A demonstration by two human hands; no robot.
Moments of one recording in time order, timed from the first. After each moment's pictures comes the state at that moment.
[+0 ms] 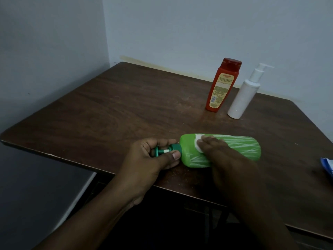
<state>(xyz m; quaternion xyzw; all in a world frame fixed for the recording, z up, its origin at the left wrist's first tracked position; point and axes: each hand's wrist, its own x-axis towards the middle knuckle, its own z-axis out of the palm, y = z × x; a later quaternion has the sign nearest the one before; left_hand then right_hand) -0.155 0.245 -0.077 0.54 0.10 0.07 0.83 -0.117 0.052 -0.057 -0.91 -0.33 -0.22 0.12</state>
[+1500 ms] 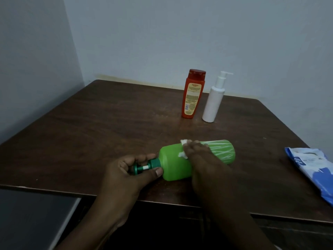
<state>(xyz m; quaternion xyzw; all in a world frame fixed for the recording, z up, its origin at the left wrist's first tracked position) -0.163 0.241 -0.075 0.60 0.07 0.11 0.79 -0.120 0.051 -0.071 -0.91 -0.26 -0.29 0.15</state>
